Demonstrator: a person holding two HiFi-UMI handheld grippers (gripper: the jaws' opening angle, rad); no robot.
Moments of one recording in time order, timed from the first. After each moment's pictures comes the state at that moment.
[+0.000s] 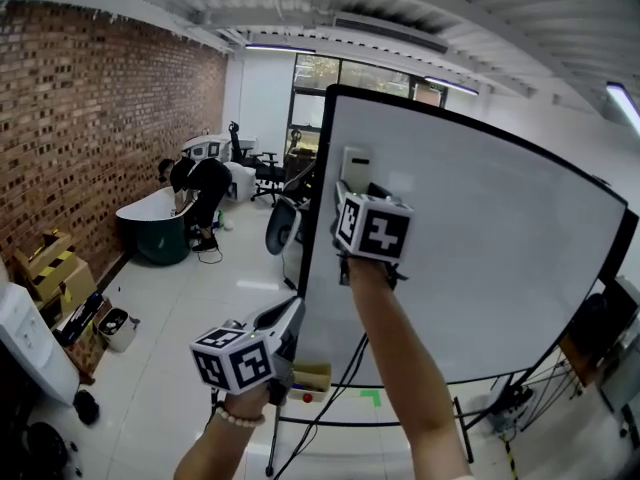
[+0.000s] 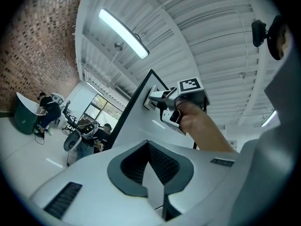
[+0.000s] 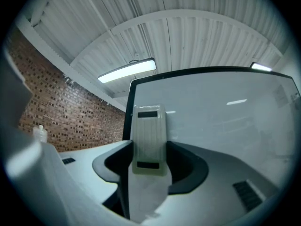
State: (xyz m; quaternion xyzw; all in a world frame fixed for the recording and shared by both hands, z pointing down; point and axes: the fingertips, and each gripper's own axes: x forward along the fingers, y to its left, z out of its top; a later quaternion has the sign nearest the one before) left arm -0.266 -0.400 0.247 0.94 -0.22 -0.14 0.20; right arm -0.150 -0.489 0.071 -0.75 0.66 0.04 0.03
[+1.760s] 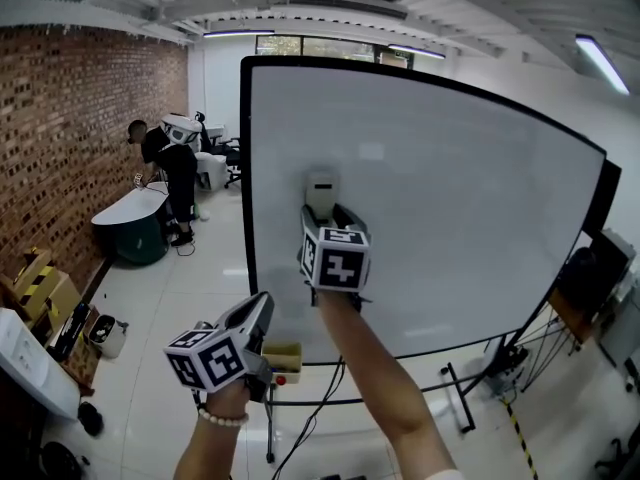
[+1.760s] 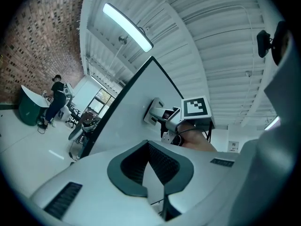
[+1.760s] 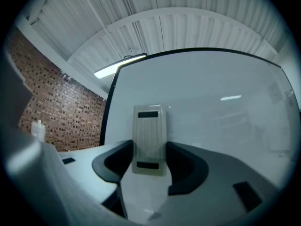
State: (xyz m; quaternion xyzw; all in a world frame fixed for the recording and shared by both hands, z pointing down) left arm -0.218 -0.385 0.279 0.94 -0.23 -0.13 0.23; right arm -0.081 -0.466 0.172 -0.76 0.65 0.01 0.03
